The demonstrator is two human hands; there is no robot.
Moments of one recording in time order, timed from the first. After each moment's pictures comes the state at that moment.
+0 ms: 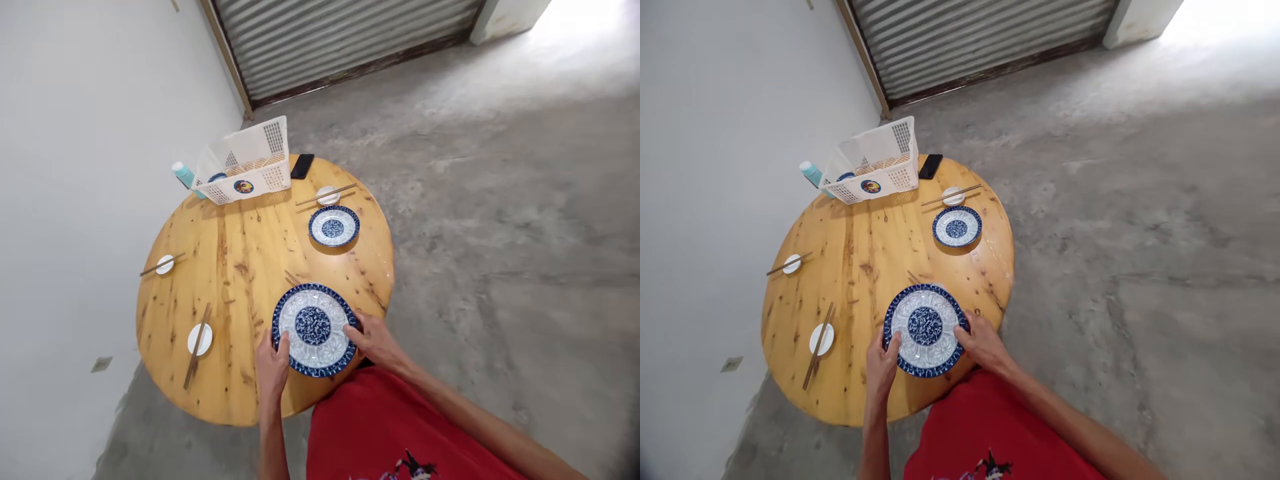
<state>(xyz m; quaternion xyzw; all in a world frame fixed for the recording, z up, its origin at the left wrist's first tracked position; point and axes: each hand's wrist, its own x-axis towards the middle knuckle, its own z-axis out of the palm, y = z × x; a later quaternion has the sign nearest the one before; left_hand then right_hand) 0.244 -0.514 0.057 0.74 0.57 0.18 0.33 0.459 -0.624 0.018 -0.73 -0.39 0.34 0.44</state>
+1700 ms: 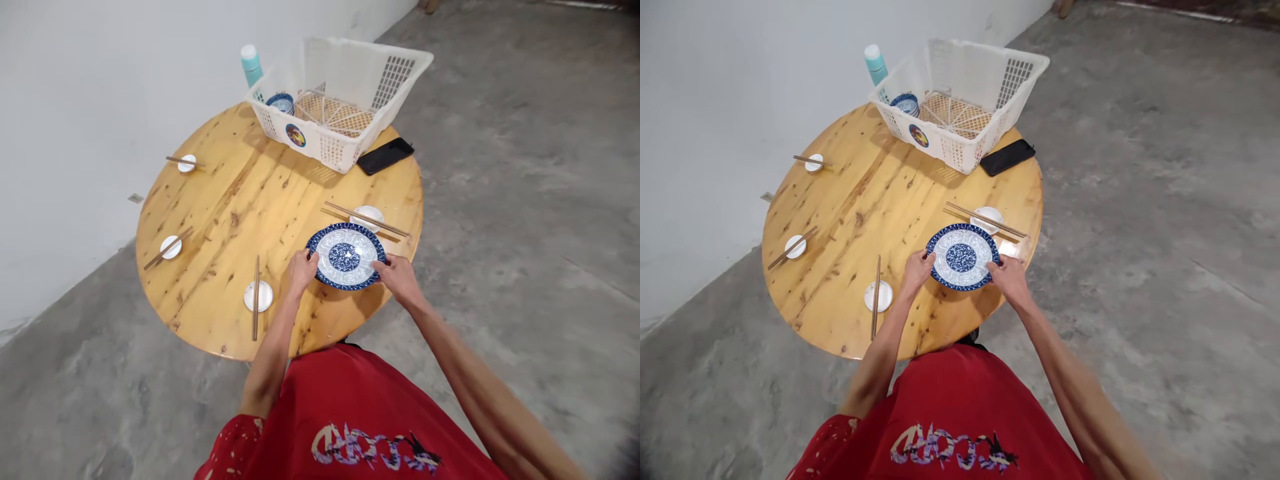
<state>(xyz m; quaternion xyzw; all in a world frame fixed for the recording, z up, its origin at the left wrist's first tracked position) 0.563 -0.407 0.006 0.57 0.72 0.20 0.34 0.799 -0.423 -0.028 -0.72 -0.44 0.46 0.28</state>
